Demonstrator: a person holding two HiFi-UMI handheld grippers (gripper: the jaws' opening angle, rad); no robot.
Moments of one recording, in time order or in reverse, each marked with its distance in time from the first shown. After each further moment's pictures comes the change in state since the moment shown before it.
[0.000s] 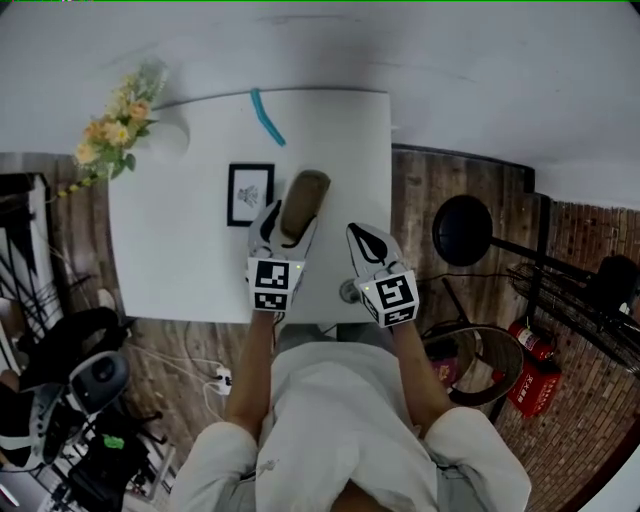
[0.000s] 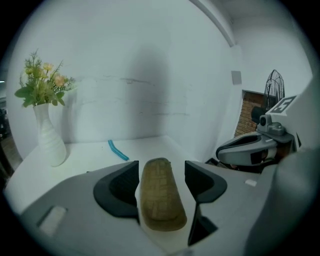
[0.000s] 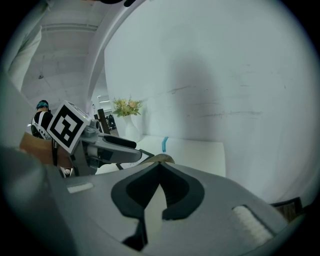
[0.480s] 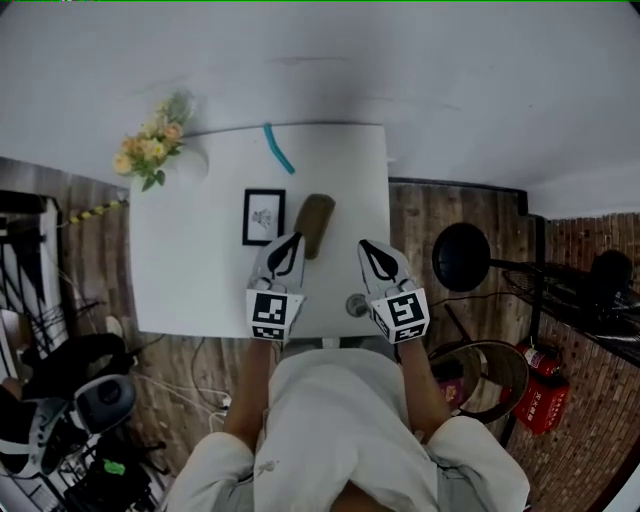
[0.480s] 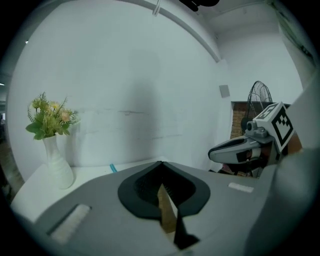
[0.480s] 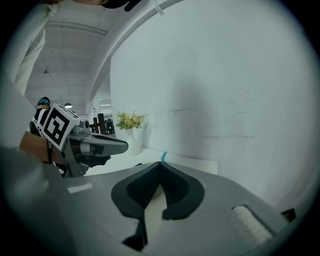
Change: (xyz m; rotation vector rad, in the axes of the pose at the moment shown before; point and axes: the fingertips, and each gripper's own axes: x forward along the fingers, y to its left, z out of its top) left arm -0.062 -0.007 0.051 0.071 -0.195 -0.033; right arm -0.034 0.010 0.048 -0.061 -0.110 -0.046
